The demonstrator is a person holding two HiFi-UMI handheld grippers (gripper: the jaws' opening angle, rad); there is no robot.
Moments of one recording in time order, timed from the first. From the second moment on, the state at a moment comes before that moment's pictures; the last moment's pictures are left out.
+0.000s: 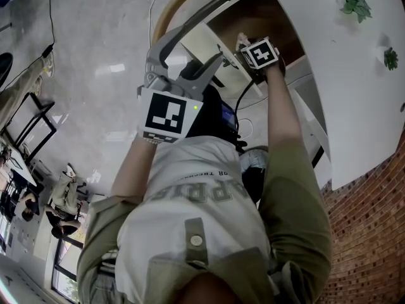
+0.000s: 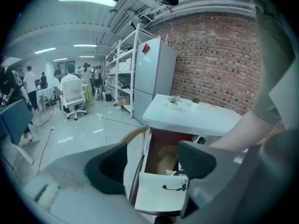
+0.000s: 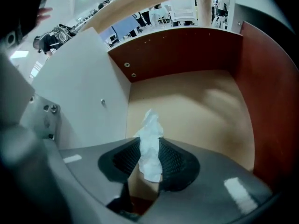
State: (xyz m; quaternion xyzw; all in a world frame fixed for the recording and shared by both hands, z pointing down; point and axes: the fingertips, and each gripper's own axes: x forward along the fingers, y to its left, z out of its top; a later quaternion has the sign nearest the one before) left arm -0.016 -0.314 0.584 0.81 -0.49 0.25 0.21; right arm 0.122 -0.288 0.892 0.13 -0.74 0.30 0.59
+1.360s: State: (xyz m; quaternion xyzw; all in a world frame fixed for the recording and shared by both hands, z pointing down) left arm 0.008 -0.266 0.407 0.85 -0.48 0.17 0.12; right arm 0.191 -0.283 0.473 0.51 -0.81 0.24 0.17
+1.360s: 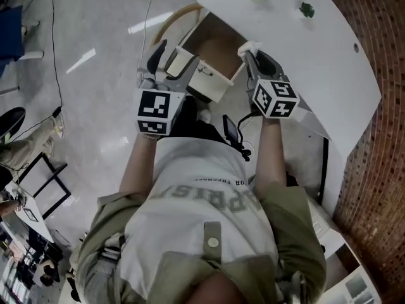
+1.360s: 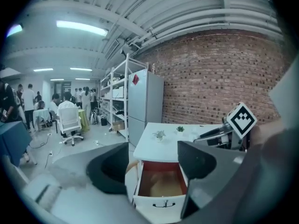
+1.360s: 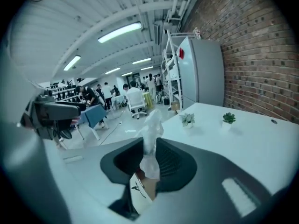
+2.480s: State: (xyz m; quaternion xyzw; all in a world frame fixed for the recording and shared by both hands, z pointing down) left arm 0.041 -0.272 0.308 0.87 -0.48 0.11 -0.01; right arm 0.234 -0.219 0.289 0.62 -0.78 0.06 -0.04
